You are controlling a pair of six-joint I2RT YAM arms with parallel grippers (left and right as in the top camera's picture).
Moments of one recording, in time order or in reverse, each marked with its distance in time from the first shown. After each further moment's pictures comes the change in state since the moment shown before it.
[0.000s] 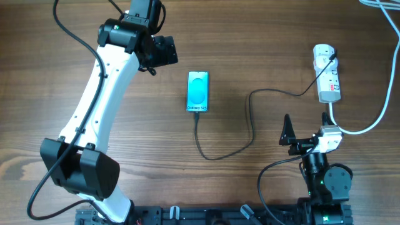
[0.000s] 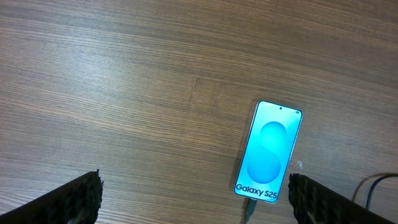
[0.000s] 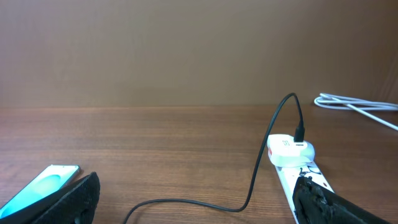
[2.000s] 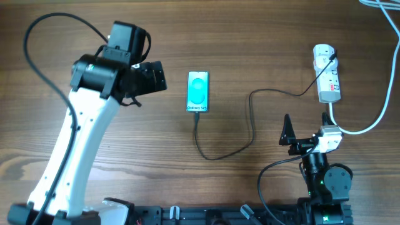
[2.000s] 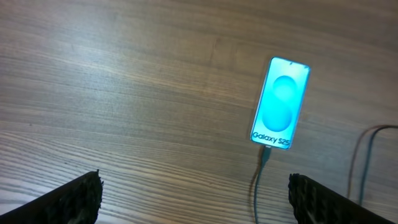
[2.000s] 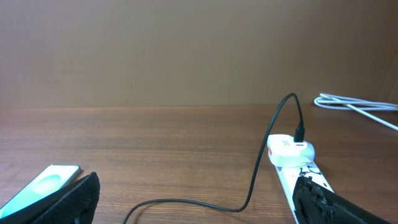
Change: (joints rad) left arm 0.000 -0.351 -0.248 -0.062 -0.003 0.000; right arm 0.000 0.000 0.000 0.000 0.000 0.000
